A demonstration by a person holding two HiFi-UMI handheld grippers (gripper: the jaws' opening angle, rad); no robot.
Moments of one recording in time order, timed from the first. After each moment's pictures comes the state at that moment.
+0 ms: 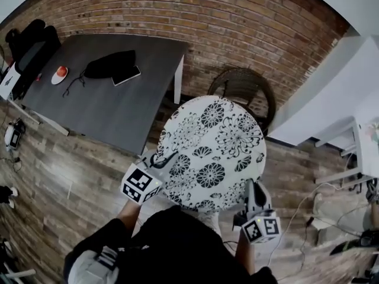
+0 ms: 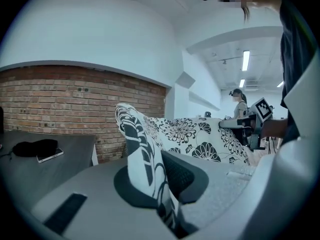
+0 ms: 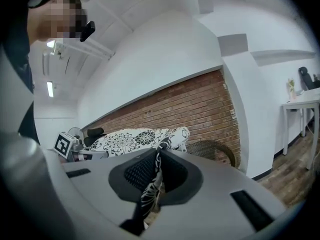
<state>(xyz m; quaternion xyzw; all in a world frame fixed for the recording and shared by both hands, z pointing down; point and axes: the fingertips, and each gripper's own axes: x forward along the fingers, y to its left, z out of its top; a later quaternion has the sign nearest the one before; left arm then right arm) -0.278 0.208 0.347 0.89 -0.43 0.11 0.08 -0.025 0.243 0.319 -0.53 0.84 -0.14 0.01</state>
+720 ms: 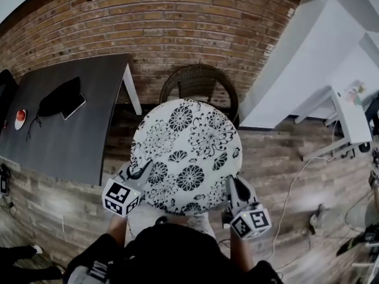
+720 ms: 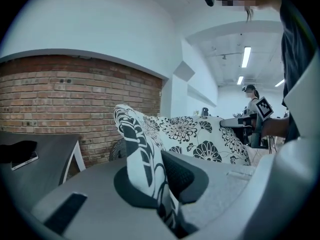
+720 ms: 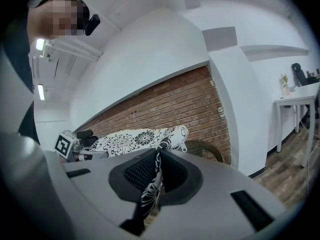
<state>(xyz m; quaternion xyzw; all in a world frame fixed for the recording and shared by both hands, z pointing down) -0.165 0.105 0.357 0.90 -0.40 0.13 0.09 0.089 0.155 0.331 -0.55 0.82 -0.17 0.02</state>
